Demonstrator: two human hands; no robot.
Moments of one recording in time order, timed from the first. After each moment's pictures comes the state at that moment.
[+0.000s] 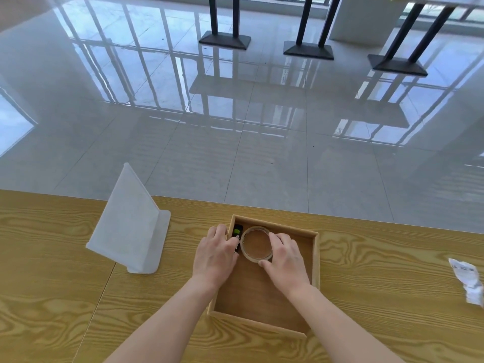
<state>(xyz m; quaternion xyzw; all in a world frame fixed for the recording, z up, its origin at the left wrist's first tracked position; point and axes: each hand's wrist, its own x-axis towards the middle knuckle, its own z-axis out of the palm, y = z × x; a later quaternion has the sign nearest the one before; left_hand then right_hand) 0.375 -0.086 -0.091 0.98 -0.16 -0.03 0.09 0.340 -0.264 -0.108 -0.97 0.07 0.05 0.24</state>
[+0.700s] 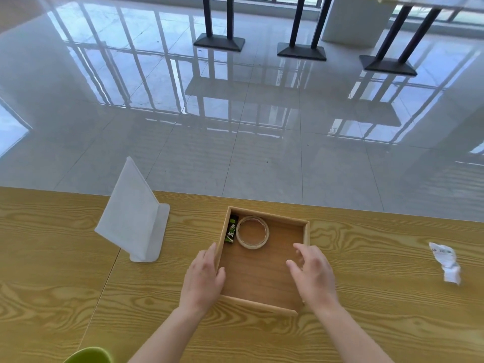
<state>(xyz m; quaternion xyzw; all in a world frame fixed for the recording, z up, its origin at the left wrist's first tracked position) 0.302 -0.059 -0.103 0.94 -0.03 -0.08 0.32 0.267 -0.305 -0.074 -0.94 0.17 0.00 0.29</state>
